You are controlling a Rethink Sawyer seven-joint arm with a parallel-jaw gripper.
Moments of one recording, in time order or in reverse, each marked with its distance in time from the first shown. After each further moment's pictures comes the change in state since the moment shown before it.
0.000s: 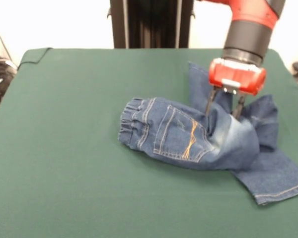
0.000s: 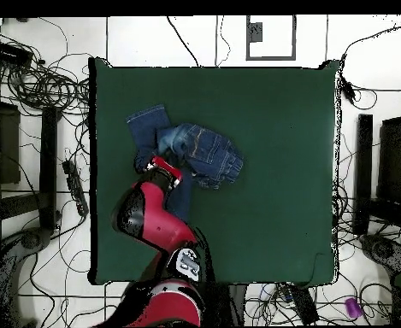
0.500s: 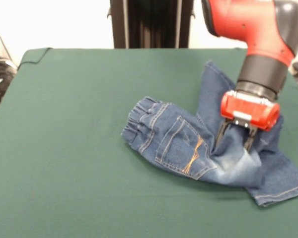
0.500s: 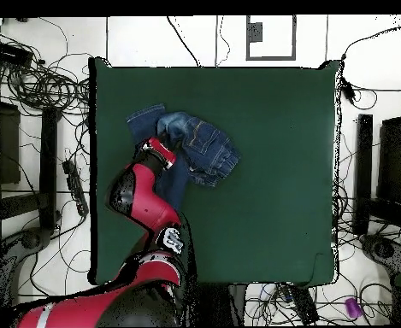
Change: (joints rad) arm 0.043 0.162 0.044 -0.187 0.185 -0.139 0.000
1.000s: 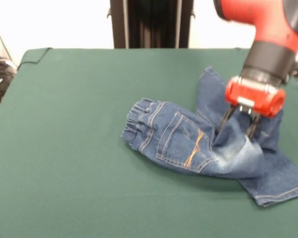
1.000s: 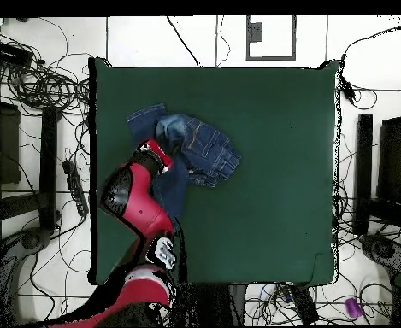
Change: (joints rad) arm 0.042 -0.124 -0.024 0.095 0.147 0.177 0.000
